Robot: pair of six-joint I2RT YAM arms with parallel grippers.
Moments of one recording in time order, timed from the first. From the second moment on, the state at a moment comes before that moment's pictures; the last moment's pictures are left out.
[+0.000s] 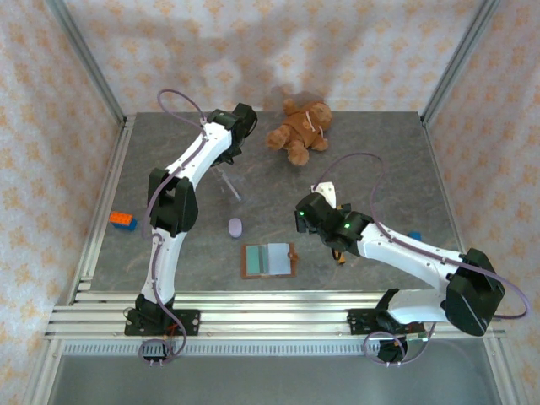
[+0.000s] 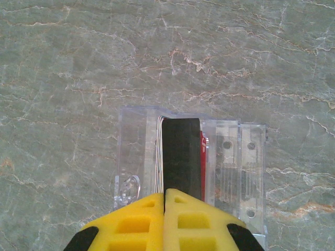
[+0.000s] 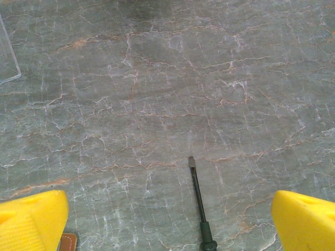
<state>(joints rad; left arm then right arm) -0.34 2.28 2.19 -1.30 -0.55 -0.96 0.84 1.25 0.85 -0.57 0.53 0.53</state>
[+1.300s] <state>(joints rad) -0.34 1.81 1.68 -0.88 -0.13 -0.89 0.75 1.39 1.08 -0.54 0.20 0.48</state>
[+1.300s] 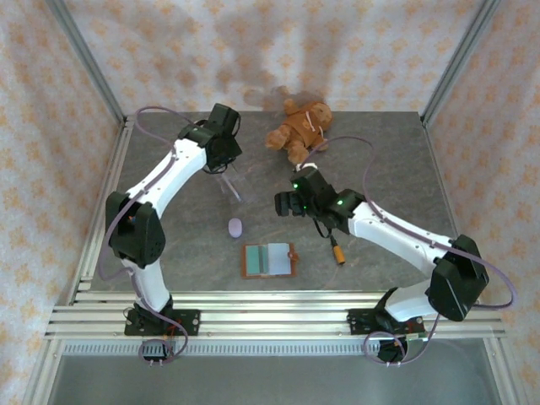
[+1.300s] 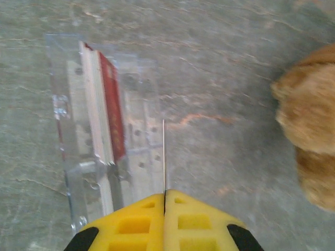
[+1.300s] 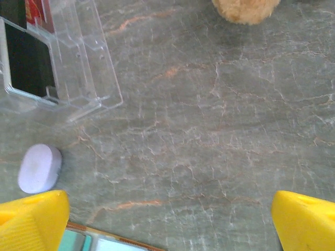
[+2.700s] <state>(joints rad) -0.47 1.42 1.22 -0.31 0.62 -0.86 0.46 1.21 0.79 0.16 -0.65 1.12</state>
